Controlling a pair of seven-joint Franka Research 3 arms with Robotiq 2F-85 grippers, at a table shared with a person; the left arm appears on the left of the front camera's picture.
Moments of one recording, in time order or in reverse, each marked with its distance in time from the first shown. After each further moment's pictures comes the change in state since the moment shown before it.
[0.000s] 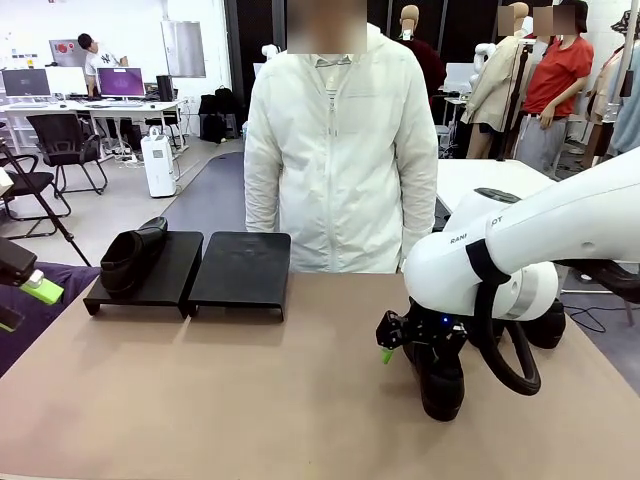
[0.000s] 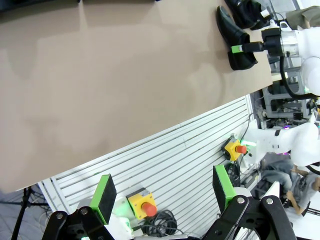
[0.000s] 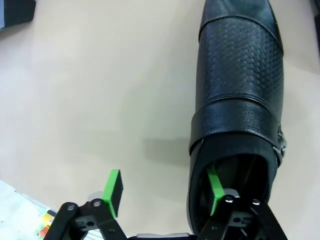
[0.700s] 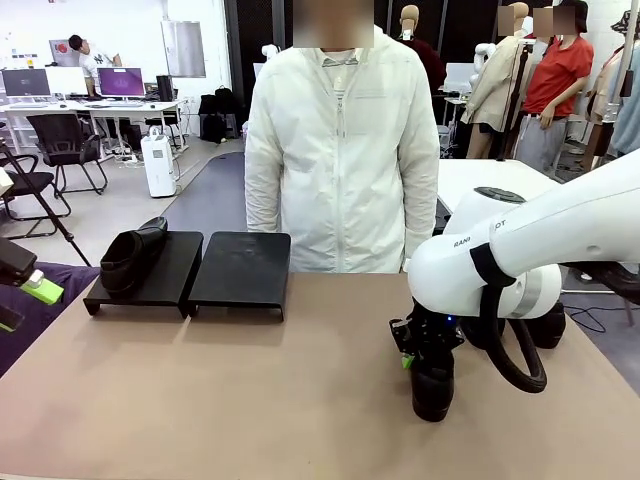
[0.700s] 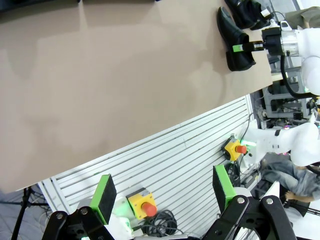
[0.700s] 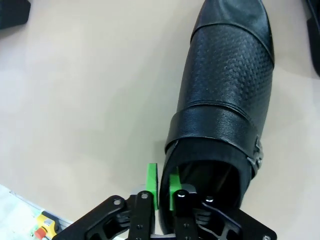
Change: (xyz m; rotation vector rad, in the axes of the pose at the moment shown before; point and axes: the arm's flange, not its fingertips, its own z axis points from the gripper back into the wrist) left arm 0.000 0.000 0.000 0.000 0.000 0.000; right arm 0.003 -0.005 0.001 -0.024 -0.007 0.012
